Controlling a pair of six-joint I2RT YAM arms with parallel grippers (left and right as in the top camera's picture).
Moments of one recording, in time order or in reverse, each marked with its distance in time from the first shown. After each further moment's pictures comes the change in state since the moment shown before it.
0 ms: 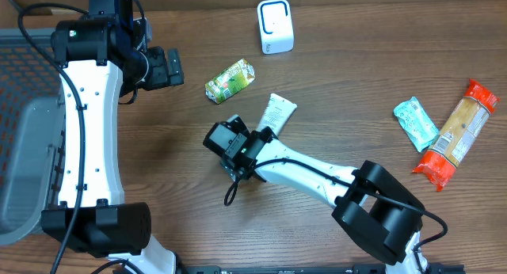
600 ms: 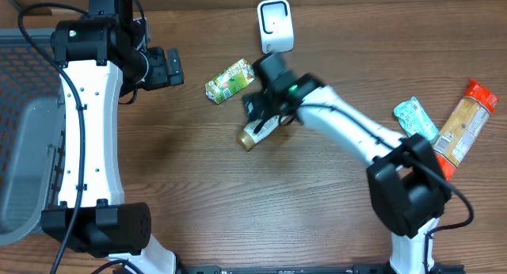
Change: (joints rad) left arm 0.000 0.000 0.000 0.000 0.000 0.000; right arm -0.364 -0.001 0.139 0.101 -0.359 0.026
